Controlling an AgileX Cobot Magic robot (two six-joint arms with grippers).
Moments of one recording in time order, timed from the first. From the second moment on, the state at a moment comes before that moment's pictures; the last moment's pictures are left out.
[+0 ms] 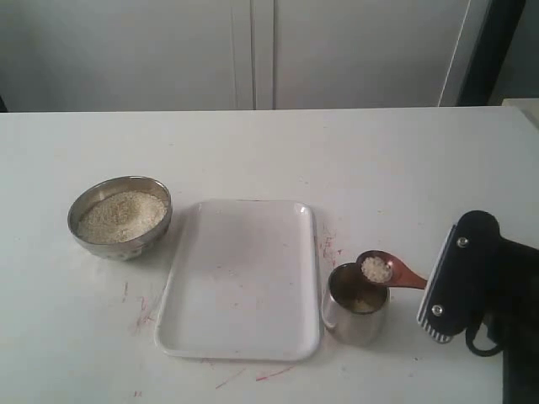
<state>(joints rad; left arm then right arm) -0.16 0.00 0.01 -0.17 0.08 -0.02 0.71 0.94 -0.55 -0.61 0.90 0.07</state>
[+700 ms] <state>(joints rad) -0.16 0.00 0.01 -0.17 0.08 -0.02 0.71 0.94 -0.55 -0.77 0.87 -0.15</state>
